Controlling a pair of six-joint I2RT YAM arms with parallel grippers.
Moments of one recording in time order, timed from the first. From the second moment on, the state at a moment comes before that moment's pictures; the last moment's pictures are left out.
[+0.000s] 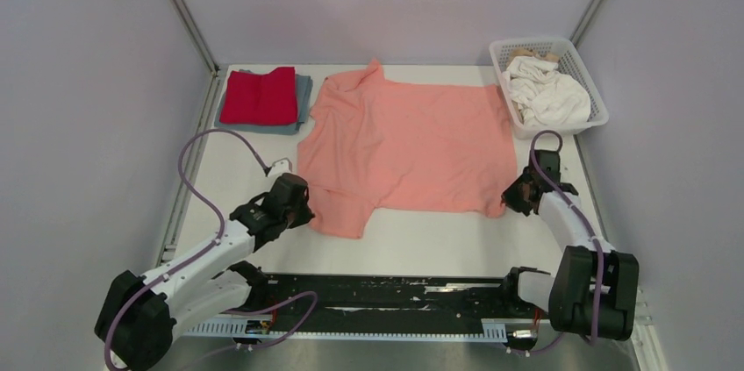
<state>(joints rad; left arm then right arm) -0.60 0.93 0.44 -0.42 -0.29 -0.84 -0.14 1.21 0.58 -0.44 0.04 0.66</state>
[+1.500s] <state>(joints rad) -0.60 0.75 1.95 -0.44 -0.13 -0.17 -0.14 0.63 1.62 -0.53 -0.14 0.52</state>
